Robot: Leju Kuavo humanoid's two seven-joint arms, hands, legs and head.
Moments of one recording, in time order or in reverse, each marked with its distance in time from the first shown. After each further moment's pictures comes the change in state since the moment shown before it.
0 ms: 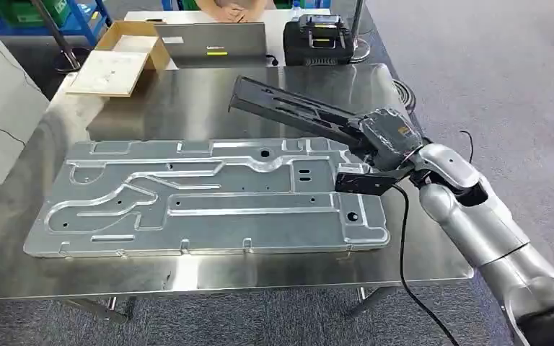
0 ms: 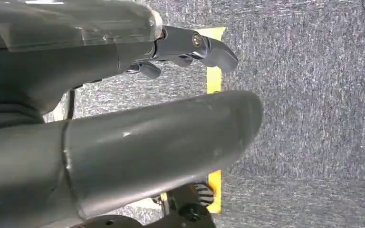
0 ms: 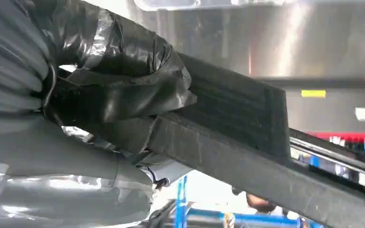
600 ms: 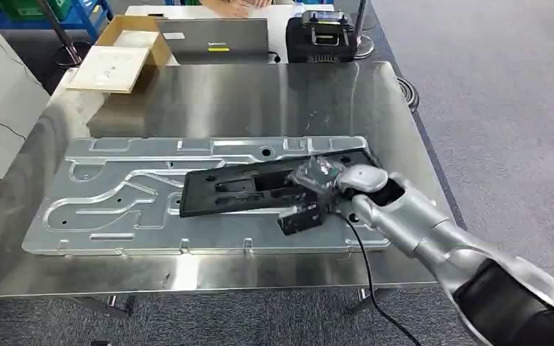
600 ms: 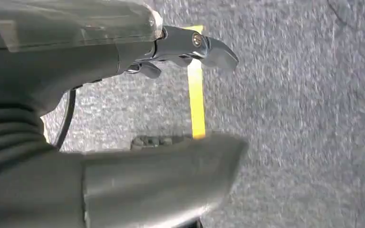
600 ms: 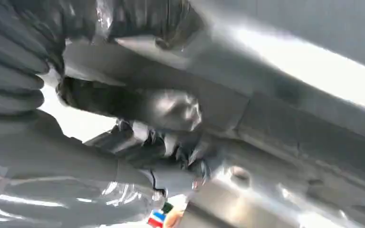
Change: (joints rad) left arm -0.024 -0.005 -0.030 0.000 -0.029 -0.045 -0.061; right arm -0.162 0.251 0.445 0.476 -0.001 0.117 -0.008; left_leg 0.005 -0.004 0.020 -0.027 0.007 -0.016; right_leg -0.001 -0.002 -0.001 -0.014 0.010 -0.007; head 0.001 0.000
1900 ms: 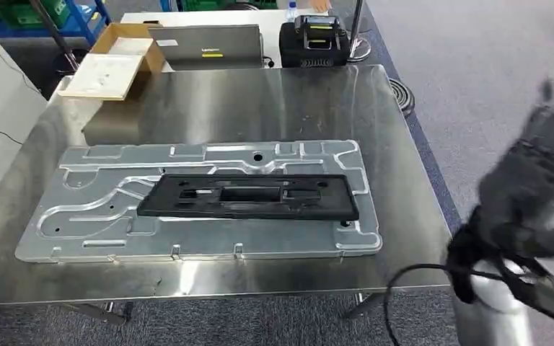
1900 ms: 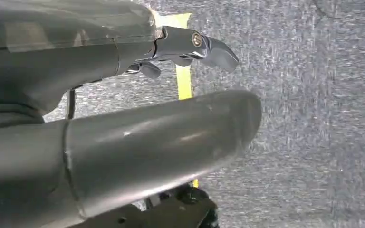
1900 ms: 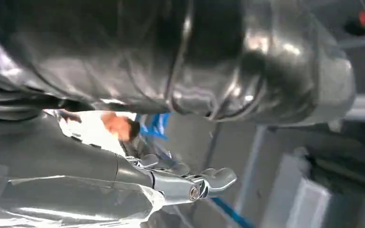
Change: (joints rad) left arm 0.048 -0.011 -0.013 0.000 0.045 -0.008 -0.102; right arm 0.756 0.030 -1.044 -1.256 -0.728 -0.427 -0.409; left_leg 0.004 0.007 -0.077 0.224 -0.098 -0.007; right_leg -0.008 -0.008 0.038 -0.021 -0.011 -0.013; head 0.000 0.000
